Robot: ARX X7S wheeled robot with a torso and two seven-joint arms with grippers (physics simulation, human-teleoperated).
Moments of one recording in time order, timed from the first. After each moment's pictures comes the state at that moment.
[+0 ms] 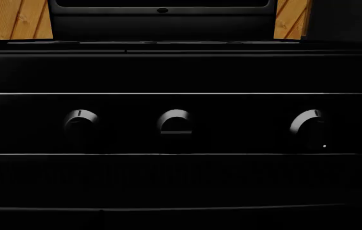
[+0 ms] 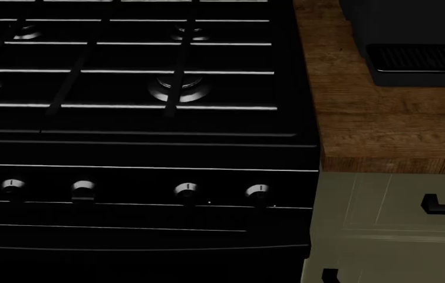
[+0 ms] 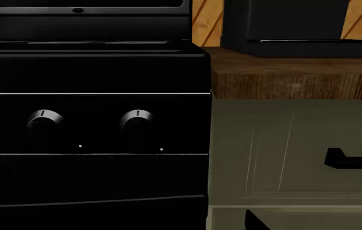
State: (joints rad) left arm 0.00 0.00 0.00 0.00 0.00 0.00 0.00; right arm 0.00 0.00 0.00 0.00 0.00 0.00 0.00
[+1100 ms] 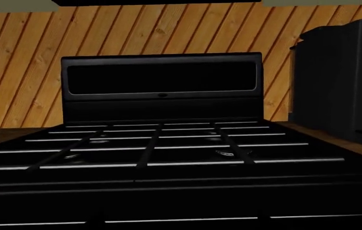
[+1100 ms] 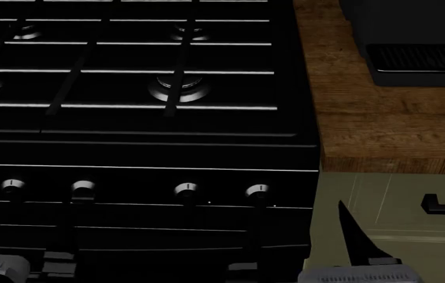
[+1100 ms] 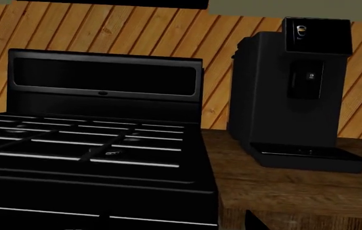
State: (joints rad) left arm -0.06 -0.13 0.08 0.47 -0.09 -0.30 -0.12; right arm 0.06 0.12 -0.12 -0.47 0.05 0.28 0.10
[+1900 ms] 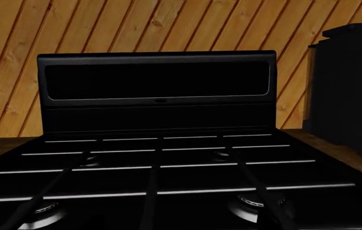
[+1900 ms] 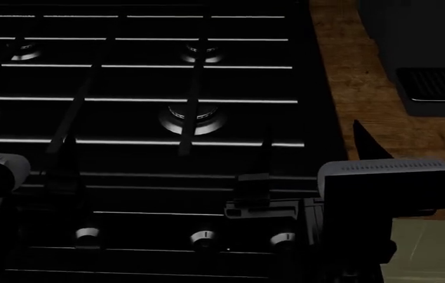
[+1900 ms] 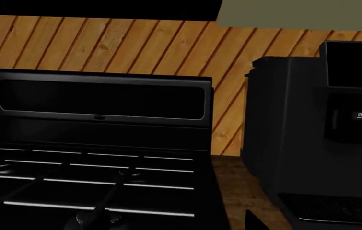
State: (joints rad) left arm -0.43 -0.14 0.07 0.57 -0.21 -0.82 -0.14; right arm 0.41 0.16 -0.07 -0.66 0.21 0.80 0.13
